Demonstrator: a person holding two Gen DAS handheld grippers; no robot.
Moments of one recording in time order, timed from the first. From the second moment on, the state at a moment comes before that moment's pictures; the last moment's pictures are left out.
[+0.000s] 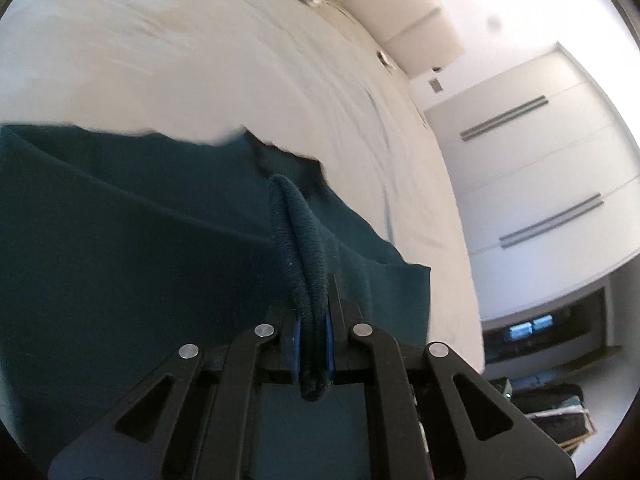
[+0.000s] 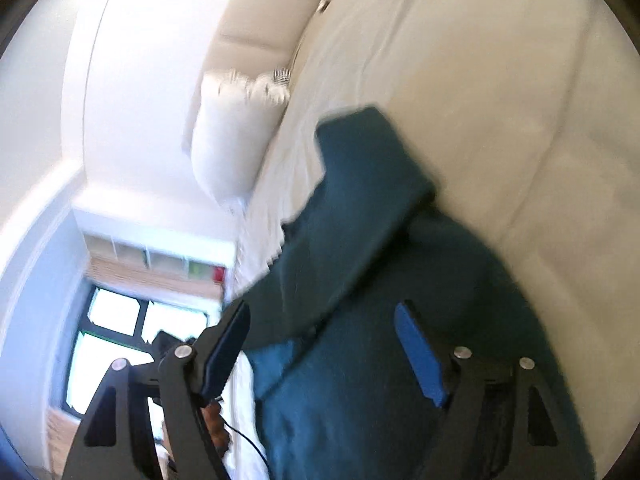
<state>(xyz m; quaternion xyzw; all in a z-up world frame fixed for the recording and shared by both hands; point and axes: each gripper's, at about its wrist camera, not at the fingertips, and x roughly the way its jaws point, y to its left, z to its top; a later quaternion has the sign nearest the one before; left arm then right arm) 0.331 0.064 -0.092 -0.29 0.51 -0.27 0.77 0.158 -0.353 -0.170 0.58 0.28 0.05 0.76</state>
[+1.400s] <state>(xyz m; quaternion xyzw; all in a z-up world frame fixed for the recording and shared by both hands) 0.318 0.111 -0.160 -0.32 0.52 -0.22 0.76 0.204 -0.359 -0.169 0.59 0.33 0.01 0.74</state>
